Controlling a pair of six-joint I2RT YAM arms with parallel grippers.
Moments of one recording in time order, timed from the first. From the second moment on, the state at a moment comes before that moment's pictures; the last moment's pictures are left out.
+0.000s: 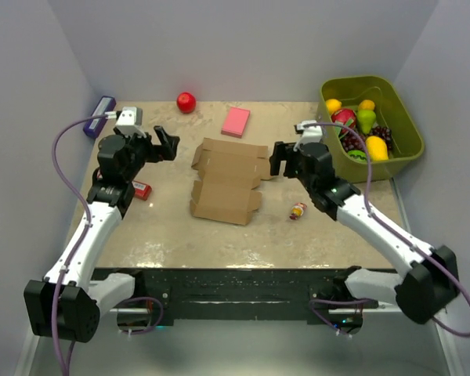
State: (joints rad) left arm -0.14 1.06 0.90 0.05 0.15 -0.25; right arm 0.54 1.13 0.89 -0.08 0.26 0.27
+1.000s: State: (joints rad) left arm -0.16 1.12 0.87 0.02 0.19 -0.27; right arm 0.33 1.88 1.16 -0.11 -0.03 0.39
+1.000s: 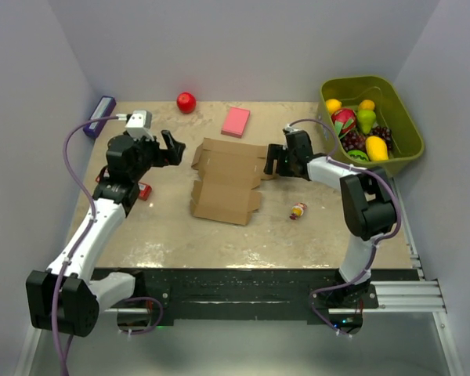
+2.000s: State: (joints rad) left arm -0.17 1.29 0.89 -0.04 0.32 -0.26; right arm 0.31 1.38 1.02 0.00 -0.28 0.38
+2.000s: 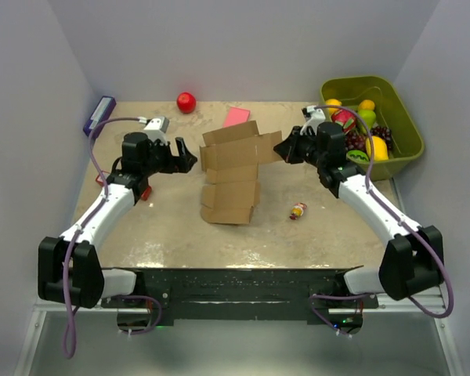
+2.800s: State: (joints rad) left arm -0.17 1.40 0.90 0.01 0.44 -0.28; right arm 0.31 1.07 1.01 -0.17 -0.47 0.38
